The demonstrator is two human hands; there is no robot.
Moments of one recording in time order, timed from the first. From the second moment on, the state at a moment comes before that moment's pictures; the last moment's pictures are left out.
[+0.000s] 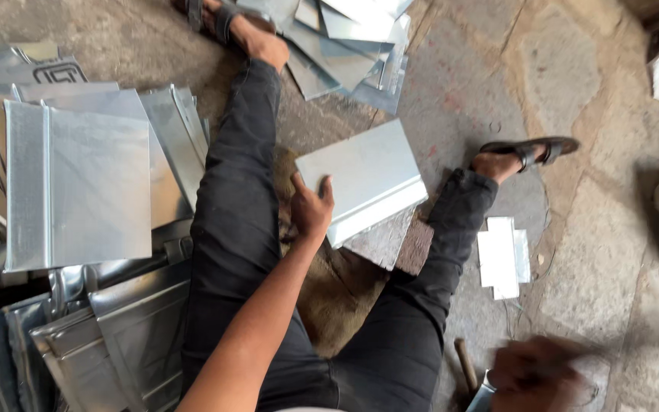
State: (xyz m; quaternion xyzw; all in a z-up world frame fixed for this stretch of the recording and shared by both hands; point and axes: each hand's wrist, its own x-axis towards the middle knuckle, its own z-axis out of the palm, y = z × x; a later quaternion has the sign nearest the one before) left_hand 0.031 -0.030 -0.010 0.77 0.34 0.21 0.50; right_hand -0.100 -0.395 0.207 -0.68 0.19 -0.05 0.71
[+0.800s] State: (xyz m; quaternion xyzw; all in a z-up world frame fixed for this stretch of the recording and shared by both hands) left_hand 0.041 -0.030 -0.013 0.77 0.32 0.25 0.49; right_hand -0.085 -0.404 0.258 -0.64 -0.07 -0.17 0.75
